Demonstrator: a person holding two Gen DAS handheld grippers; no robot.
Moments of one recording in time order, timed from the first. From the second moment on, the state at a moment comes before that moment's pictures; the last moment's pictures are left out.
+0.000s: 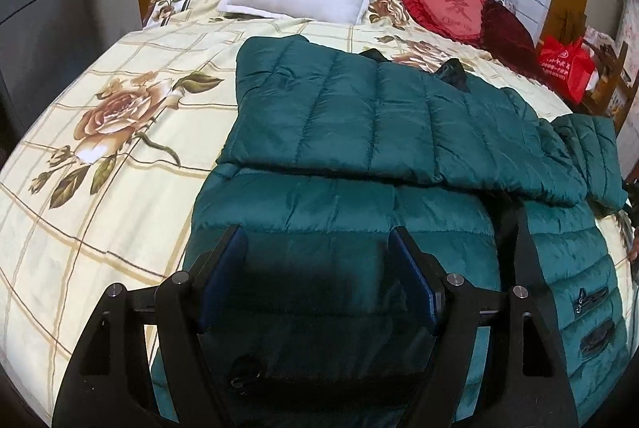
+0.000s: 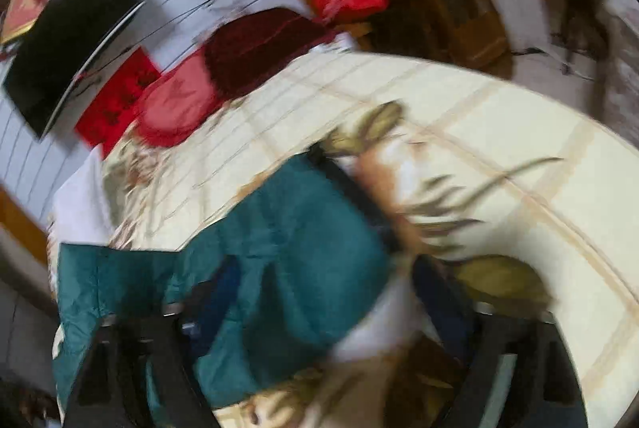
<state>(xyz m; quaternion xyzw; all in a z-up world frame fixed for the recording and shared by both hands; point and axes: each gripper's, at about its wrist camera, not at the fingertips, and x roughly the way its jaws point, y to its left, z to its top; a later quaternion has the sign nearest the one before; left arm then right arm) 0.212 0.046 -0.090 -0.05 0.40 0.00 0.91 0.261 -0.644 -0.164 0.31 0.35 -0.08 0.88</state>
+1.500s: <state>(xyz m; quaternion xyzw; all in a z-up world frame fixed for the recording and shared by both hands) 0.217 0.030 -0.086 -0.05 0.40 -0.02 0.92 0.252 -0.254 -0.128 0.20 0.35 0.13 0.91</state>
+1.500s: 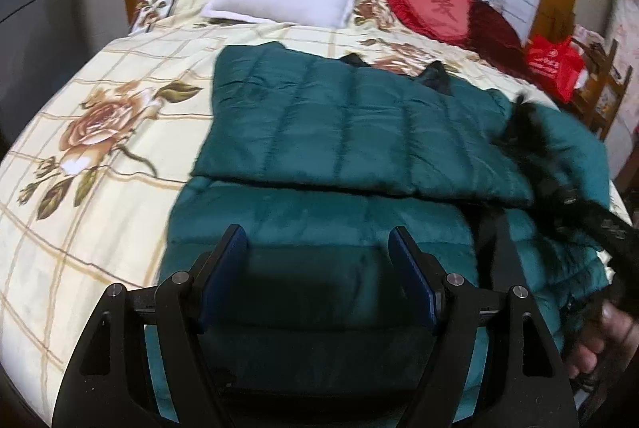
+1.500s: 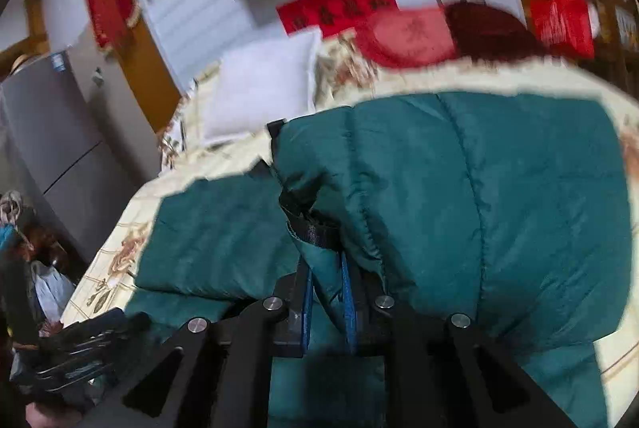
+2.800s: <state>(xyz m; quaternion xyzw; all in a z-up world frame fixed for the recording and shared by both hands) 0.284 -0.142 -0.062 -0.13 0.41 -0.29 0.86 0.183 -0.344 -0.104 0.27 0.35 -0.06 0.90</state>
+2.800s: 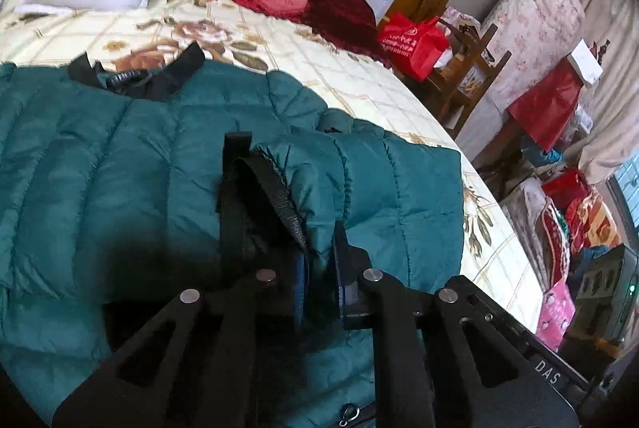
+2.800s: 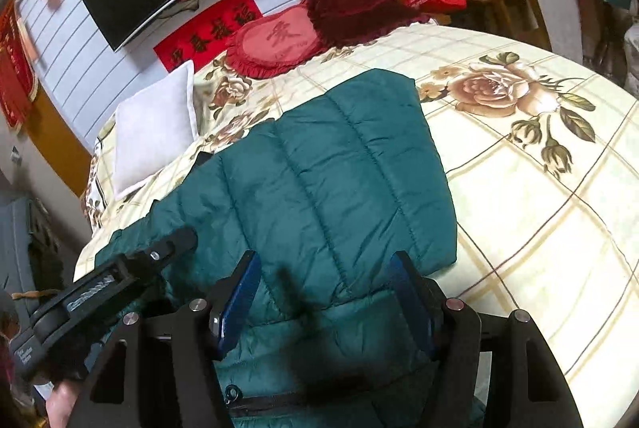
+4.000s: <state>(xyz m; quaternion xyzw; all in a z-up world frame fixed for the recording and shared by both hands) 0.282 0.101 -0.033 -0.15 0.35 -0.09 0.92 0.186 -0.339 -0.085 0.19 0.31 -0.13 0.92</state>
